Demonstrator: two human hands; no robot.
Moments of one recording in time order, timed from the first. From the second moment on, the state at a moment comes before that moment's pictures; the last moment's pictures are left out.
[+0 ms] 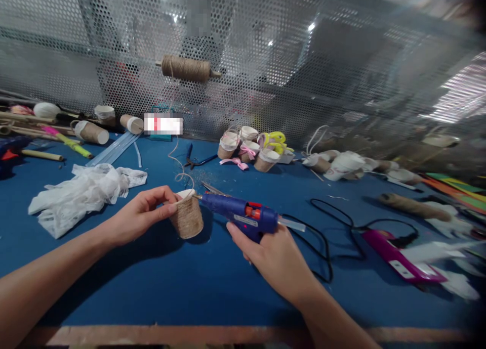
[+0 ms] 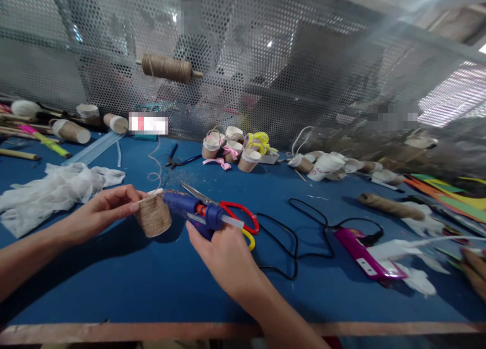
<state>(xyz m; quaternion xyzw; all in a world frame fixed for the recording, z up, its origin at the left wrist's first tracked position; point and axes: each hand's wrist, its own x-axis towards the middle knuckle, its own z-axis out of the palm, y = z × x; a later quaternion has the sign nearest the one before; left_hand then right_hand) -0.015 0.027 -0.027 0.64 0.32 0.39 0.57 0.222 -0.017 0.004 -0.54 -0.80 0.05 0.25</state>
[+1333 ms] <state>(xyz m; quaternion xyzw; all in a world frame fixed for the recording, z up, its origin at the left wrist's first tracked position) -0.014 0.026 -0.024 0.63 0.32 0.40 0.58 0.227 -0.016 -0.001 -0.55 -0.77 0.16 0.28</state>
